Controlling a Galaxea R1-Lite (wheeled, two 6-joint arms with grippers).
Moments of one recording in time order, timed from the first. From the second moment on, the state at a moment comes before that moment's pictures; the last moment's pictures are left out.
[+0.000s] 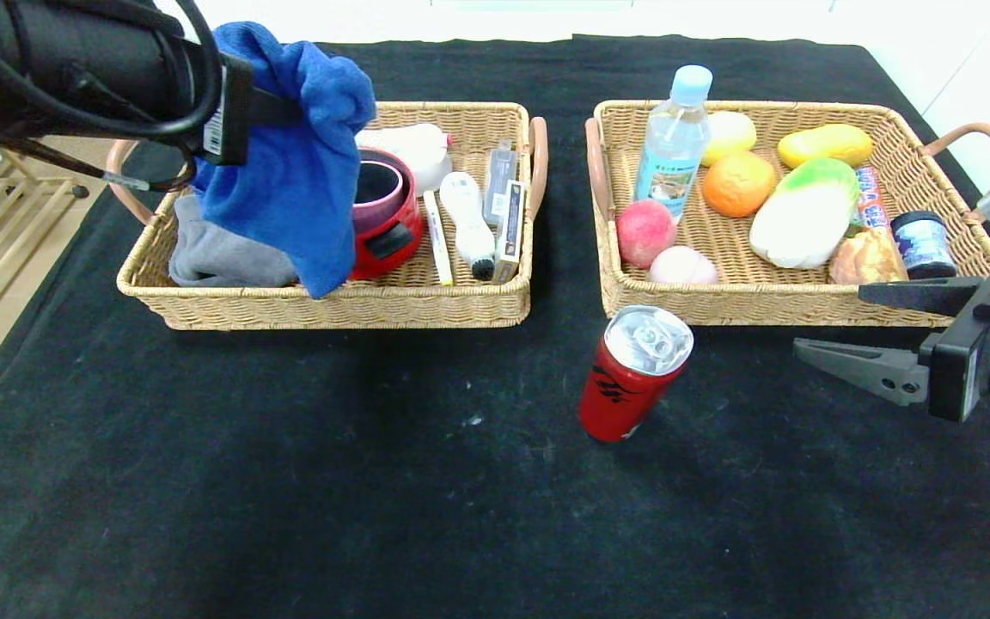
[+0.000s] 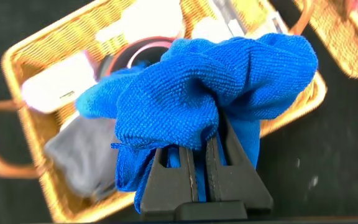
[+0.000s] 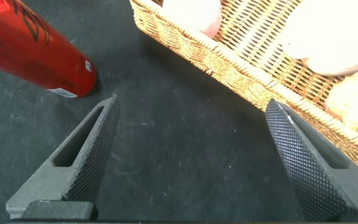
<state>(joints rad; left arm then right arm) -0.38 1.55 -1.75 0.37 0.10 0.27 0.18 1.33 -0.89 -0.17 0.37 -0.28</state>
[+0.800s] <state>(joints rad) -0.40 1.78 -1.74 -0.01 0.07 0.17 0.18 1.34 -0.89 -0.17 0.37 -0.28</state>
